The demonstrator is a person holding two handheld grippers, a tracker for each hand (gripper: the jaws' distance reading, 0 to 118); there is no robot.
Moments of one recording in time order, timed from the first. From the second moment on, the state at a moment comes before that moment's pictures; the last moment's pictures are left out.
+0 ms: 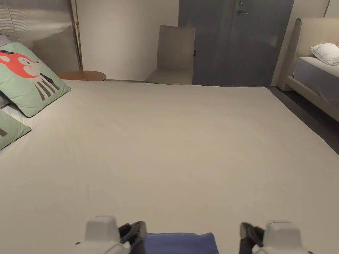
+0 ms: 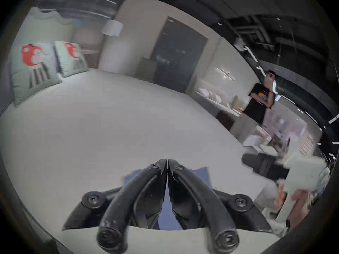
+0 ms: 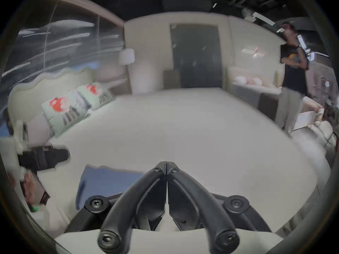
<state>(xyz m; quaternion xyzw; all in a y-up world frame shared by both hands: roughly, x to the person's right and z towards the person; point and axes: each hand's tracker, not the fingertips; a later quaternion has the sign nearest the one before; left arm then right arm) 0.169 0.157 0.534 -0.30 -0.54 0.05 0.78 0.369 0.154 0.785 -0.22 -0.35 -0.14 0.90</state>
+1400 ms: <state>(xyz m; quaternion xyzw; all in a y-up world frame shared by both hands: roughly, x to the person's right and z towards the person) 0.088 0.086 0.348 -0.56 -0.54 0.22 0.59 0.384 0.162 0.714 -0.26 -0.24 -0.24 0.90</state>
